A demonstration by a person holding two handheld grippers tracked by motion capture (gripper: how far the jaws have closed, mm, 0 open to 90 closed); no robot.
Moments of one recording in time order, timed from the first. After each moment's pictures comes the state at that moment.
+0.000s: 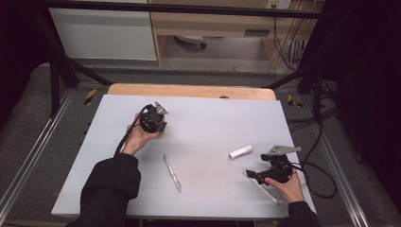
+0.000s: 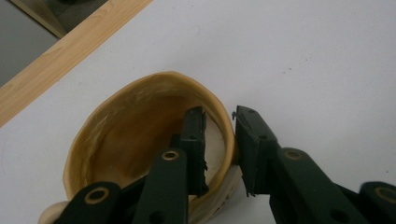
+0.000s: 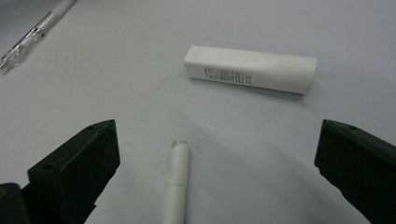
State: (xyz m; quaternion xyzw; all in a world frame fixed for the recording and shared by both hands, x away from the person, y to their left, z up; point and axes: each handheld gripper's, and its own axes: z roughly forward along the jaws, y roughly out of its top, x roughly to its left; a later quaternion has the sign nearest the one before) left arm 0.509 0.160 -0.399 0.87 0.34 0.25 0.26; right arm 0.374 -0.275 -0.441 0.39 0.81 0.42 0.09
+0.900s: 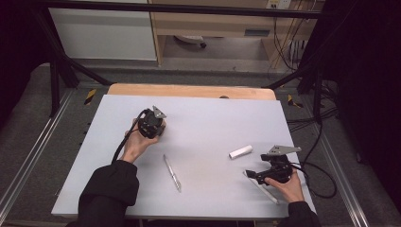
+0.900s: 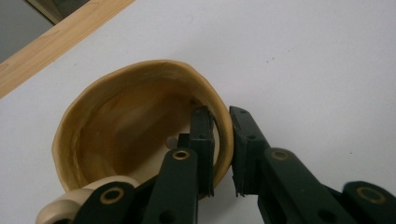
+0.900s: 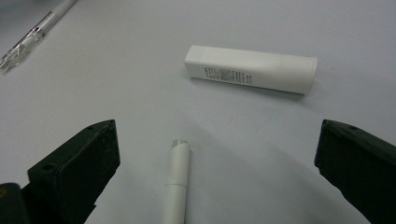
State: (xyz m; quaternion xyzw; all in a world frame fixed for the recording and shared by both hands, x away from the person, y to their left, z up) left arm 0.487 0.162 -0.398 0.86 0.37 0.25 0.27; right arm 0.374 -0.275 -0.441 0.39 0.81 0.42 0.09
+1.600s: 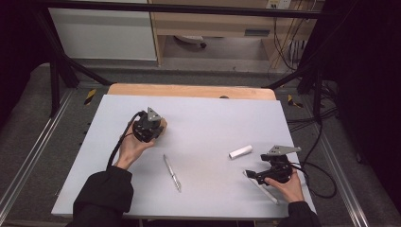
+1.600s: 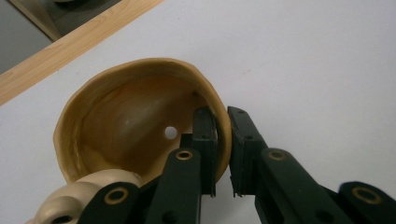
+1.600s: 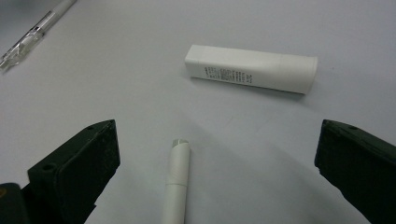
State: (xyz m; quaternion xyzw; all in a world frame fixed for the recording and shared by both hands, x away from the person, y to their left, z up) left arm 0.461 0.167 -0.379 0.85 0.36 0.24 0.31; right arm 0.374 -0.274 -0.441 0.39 0.81 0.42 0.09
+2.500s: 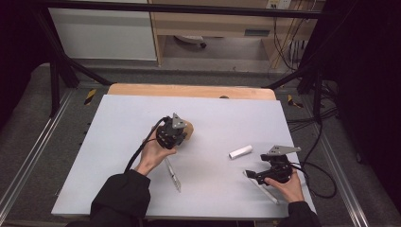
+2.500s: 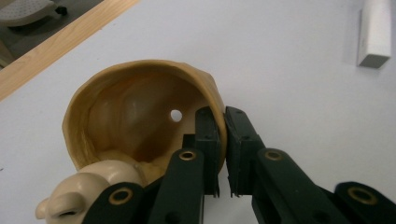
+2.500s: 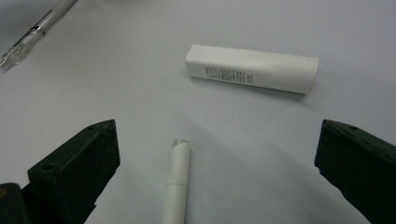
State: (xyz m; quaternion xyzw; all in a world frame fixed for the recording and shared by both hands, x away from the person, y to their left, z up) left arm 0.442 0.093 -0.378 0.87 0.30 0.21 0.33; right arm 0.375 -0.274 -0.442 0.39 0.81 0.42 0.09
